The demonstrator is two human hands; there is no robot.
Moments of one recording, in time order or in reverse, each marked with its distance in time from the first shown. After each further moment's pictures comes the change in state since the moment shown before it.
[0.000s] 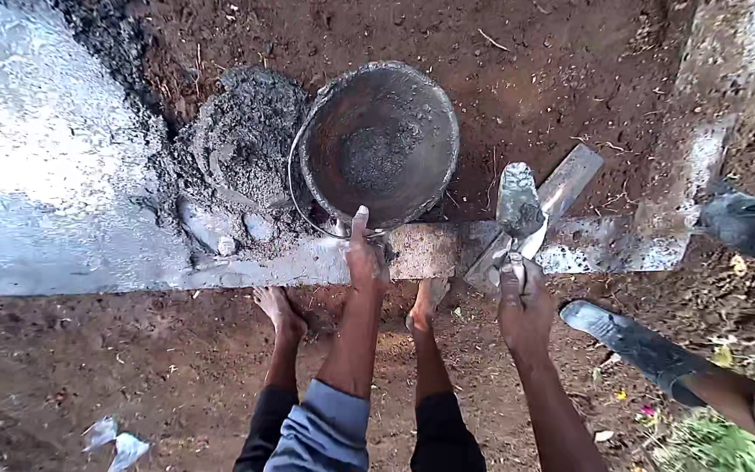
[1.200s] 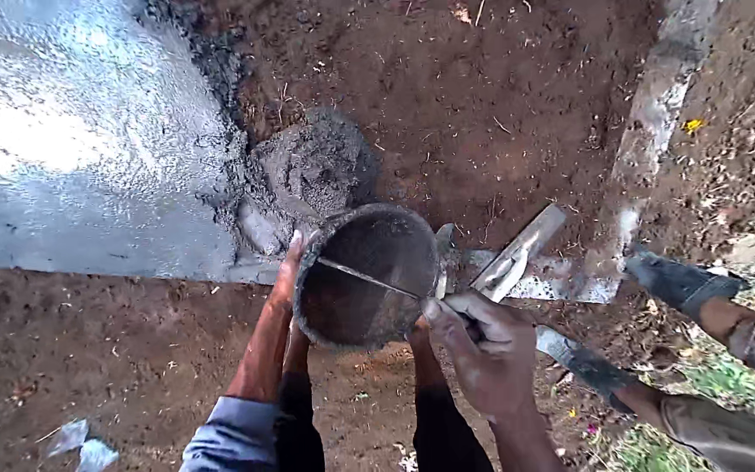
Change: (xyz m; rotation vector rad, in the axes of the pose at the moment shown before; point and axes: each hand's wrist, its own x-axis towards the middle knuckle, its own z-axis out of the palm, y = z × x) left_hand 0.007 0.214 -0.135 0.385 -0.298 -0.100; right_hand -0.128 -0.255 -0.014 0.469 -0.202 -0.697
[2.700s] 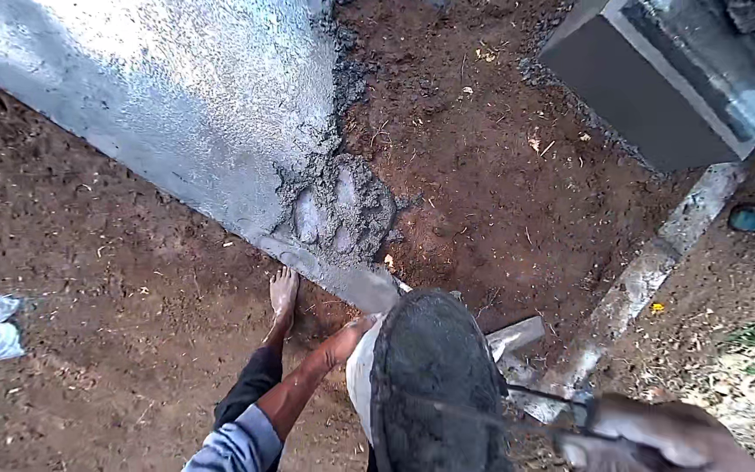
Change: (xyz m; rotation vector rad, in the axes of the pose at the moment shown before) left_hand -0.086 -0.056 0.011 0.015 -0.299 0.005; right_hand 0.097 -0.150 -0.075 -0.487 -0.973 0.120
